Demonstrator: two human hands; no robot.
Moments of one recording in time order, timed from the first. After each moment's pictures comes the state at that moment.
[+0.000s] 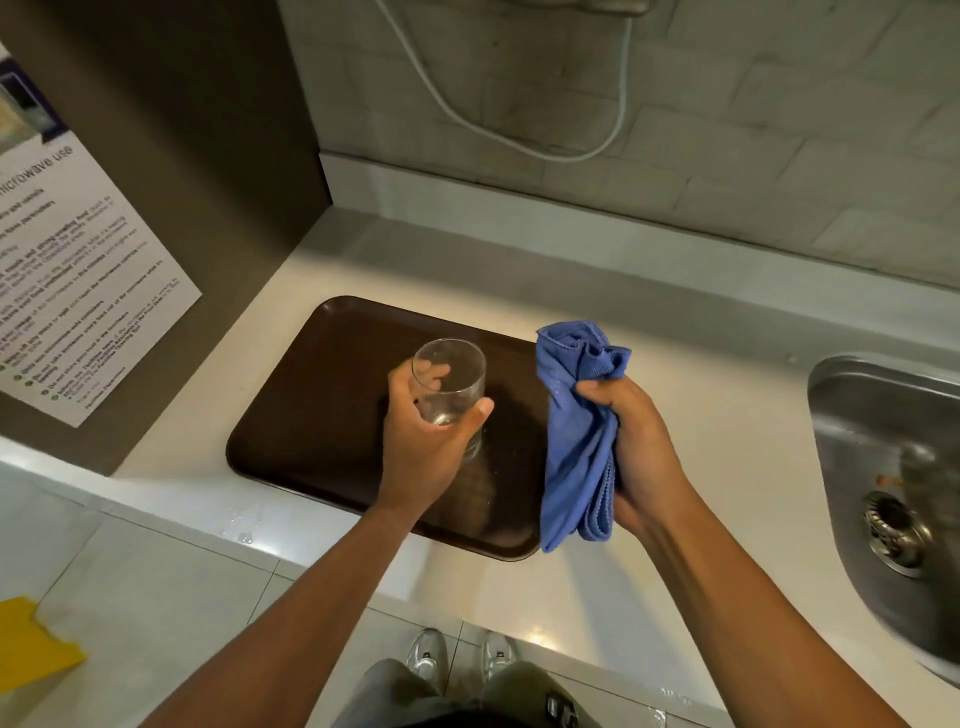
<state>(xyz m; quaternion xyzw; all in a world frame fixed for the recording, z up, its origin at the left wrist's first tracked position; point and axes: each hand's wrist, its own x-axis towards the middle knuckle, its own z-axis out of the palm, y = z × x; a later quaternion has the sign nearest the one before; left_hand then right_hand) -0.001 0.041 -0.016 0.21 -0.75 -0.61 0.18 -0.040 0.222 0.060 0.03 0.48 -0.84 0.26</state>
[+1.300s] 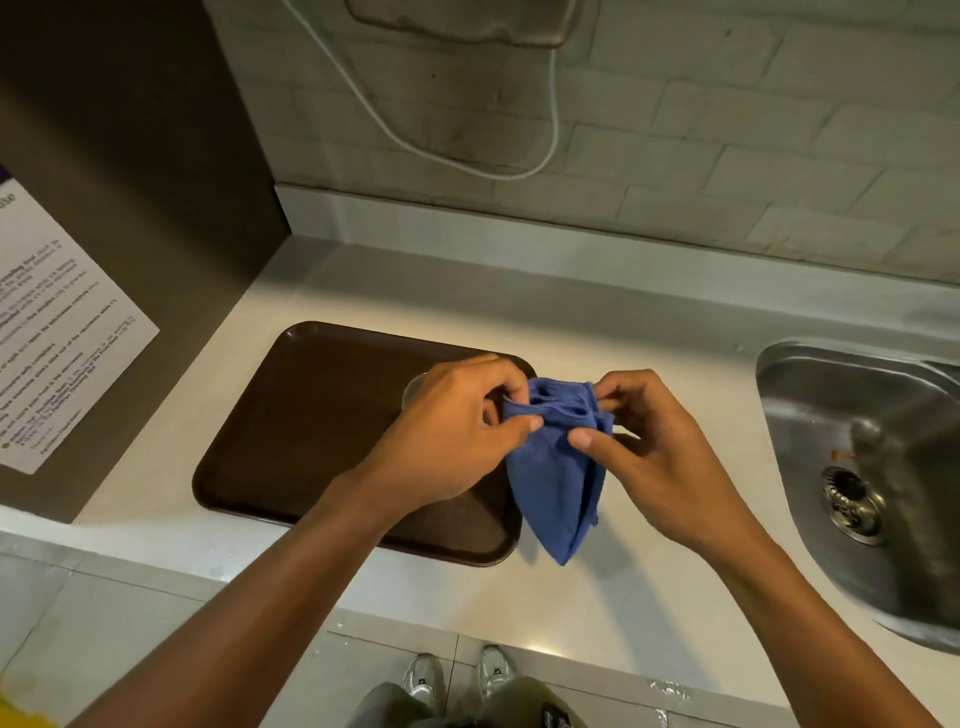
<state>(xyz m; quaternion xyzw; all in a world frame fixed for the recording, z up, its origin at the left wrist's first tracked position) -0.005 0.073 0.092 -0.12 -0.90 -0.42 0.06 -0.014 0.294 0.089 -0.17 0.79 -0.58 0.07</state>
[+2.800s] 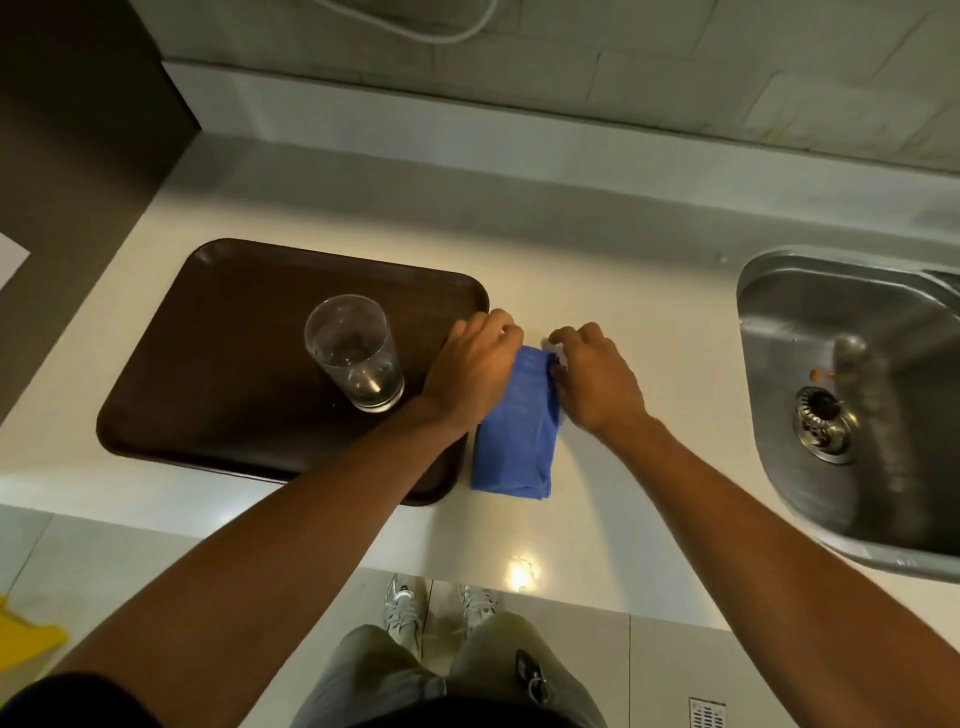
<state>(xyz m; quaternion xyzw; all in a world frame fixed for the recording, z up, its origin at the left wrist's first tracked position) -0.086 0.157 -0.071 -0.17 -0.97 -0.10 0.10 -0.104 0.335 -0.066 -0.11 0.98 -0.17 0.07</state>
